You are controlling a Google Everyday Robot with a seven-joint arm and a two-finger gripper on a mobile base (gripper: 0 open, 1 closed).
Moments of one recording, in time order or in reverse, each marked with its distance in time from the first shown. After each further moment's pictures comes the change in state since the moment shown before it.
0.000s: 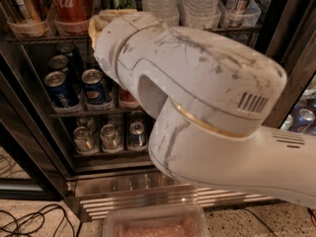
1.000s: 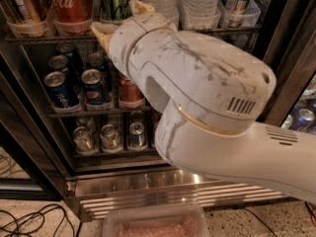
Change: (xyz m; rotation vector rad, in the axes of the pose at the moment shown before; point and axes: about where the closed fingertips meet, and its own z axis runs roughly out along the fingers) arm 0.010 -0.024 0.012 0.070 -0.013 -0.069
